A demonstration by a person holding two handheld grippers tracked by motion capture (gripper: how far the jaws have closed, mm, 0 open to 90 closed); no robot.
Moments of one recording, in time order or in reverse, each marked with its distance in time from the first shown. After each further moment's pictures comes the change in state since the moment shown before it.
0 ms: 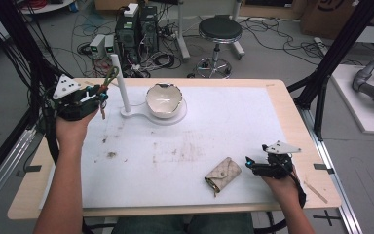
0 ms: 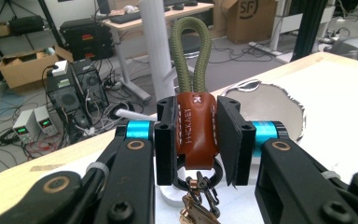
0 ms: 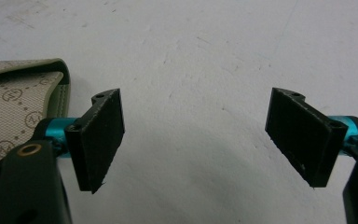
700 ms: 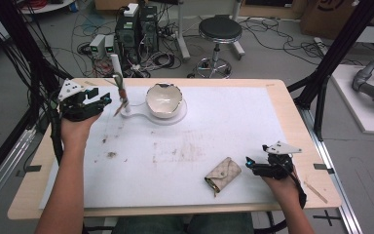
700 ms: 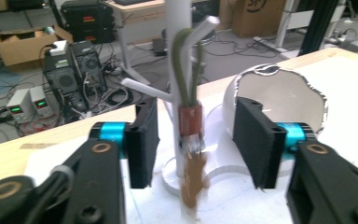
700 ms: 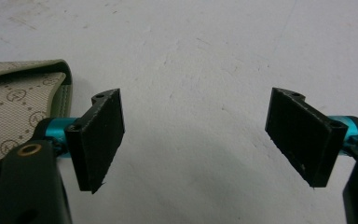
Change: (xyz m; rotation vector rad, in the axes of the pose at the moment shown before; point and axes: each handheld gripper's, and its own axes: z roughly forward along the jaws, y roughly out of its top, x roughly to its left) left arm 0.008 -0.018 0.016 0.037 -0.001 -0.060; right arm 0.001 0.000 -0.003 -0.002 -0.006 0.002
